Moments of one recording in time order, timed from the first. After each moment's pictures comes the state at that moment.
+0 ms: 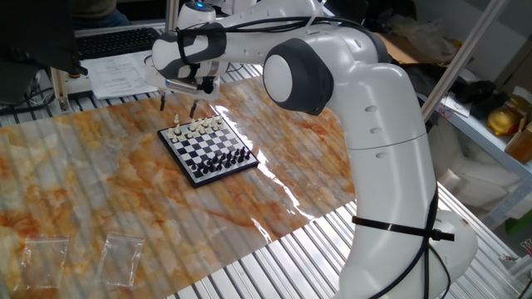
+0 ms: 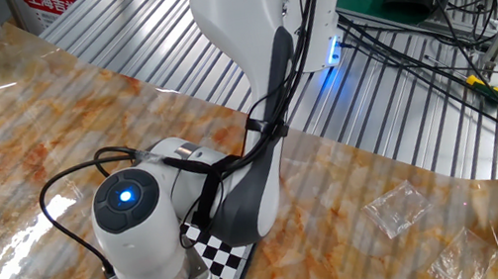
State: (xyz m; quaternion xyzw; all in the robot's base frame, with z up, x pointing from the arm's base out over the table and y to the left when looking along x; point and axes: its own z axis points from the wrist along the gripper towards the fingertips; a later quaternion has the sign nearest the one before) arm 0.726 0.023 0.090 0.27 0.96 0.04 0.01
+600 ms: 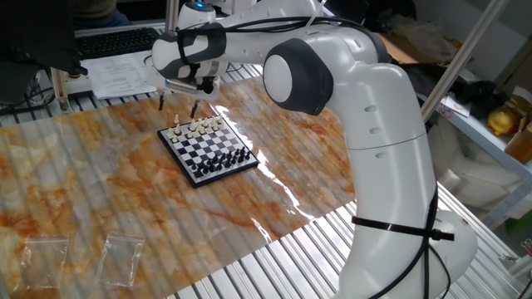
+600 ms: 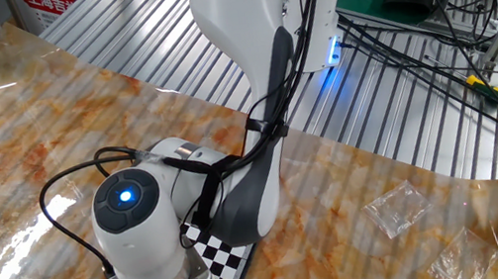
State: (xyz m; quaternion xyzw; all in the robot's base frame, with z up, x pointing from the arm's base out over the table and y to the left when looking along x) arm 0.727 0.025 0.087 0.28 0.96 0.04 0.02
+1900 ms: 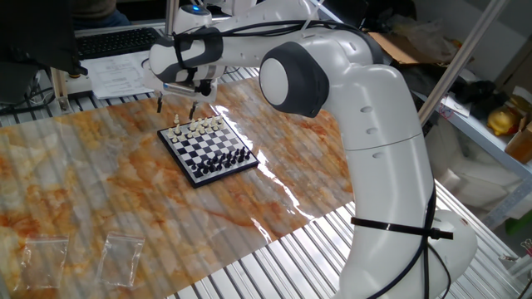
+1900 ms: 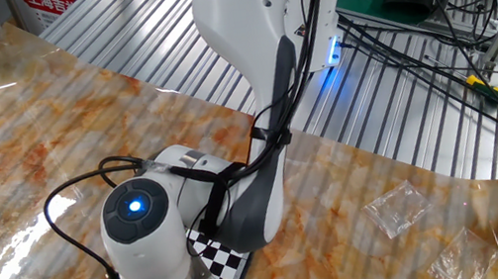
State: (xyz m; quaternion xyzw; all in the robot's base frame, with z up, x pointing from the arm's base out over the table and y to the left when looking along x) arm 0.729 0.027 0.080 0.26 0.96 0.03 0.02
